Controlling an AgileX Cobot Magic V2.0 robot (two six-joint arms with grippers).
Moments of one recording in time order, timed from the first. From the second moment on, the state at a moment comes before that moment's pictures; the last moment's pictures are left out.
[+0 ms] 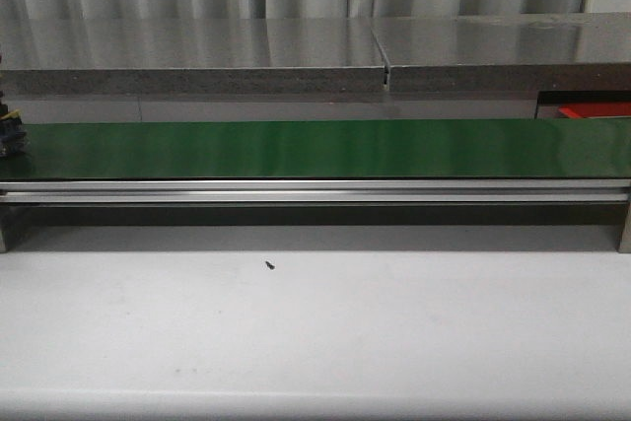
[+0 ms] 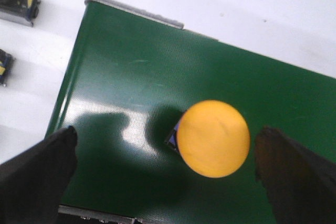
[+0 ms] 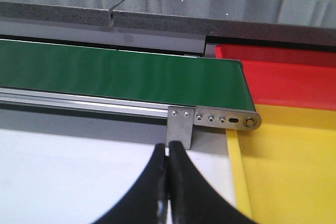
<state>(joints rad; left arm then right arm) 0.12 1.75 -1.44 -0.25 0.78 0.00 0.04 -0.01 0.03 -0.07 0.17 0.07</state>
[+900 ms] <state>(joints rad) 0.54 1.54 -1.25 -0.21 0.84 0.04 0.04 -0.01 0.03 -0.07 0.17 0.07</state>
